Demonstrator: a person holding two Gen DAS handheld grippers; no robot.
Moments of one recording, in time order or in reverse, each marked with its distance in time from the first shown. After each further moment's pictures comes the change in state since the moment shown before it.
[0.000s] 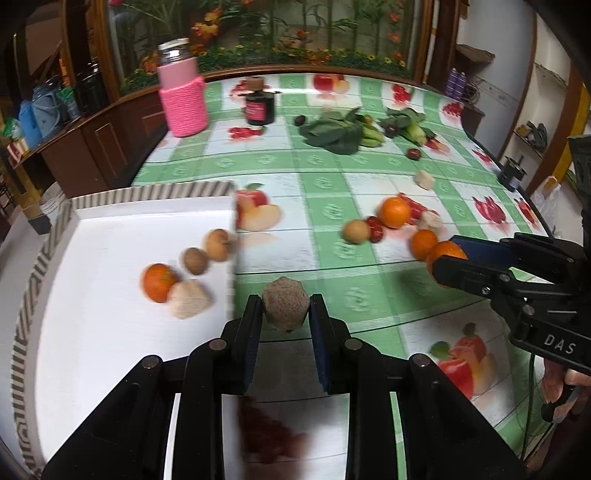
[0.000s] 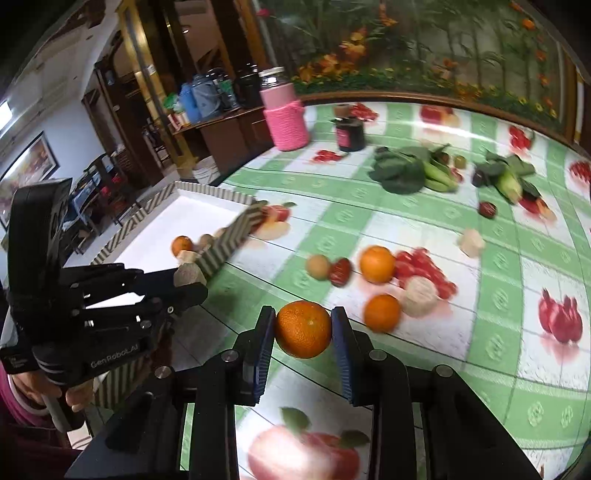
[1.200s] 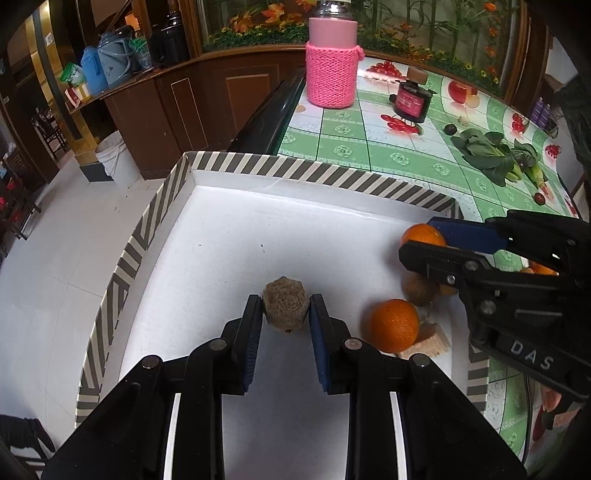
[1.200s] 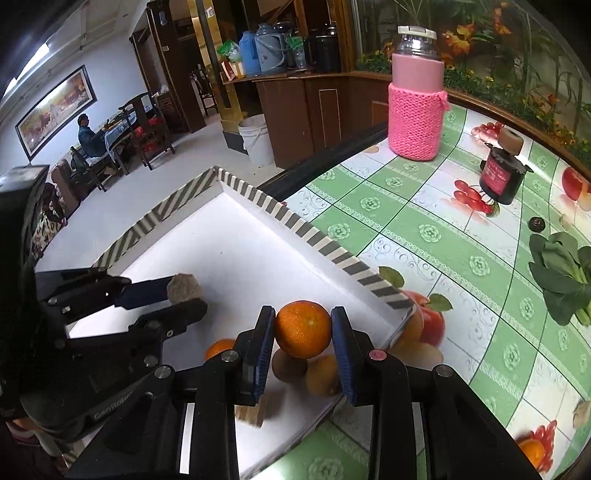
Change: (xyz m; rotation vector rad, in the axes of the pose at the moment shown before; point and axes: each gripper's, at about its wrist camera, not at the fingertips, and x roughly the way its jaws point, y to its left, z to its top) left arm 0.044 0.138 0.014 -0.189 0.089 0.188; right arm 0.160 0.109 0.099 -0.222 0.134 0.093
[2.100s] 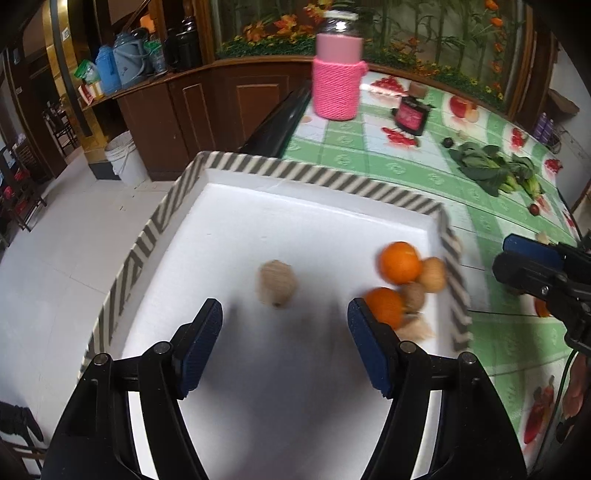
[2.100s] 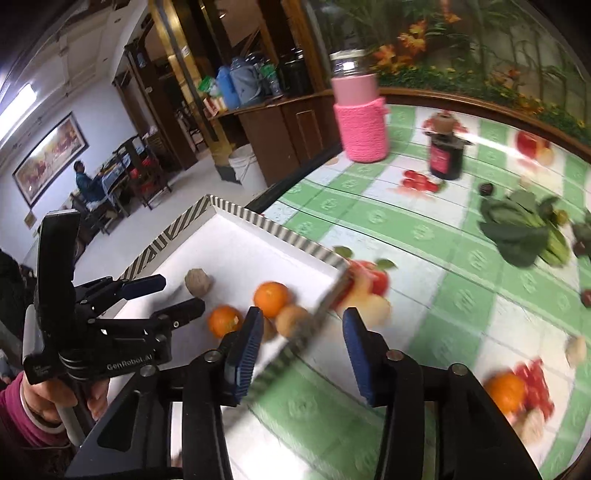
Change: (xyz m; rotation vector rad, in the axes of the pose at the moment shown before) left arm -0.024 -0.006 -0.015 -0.039 -0.054 0.003; right arm -0.070 -0.035 -0.043 0.154 -0.108 0.031
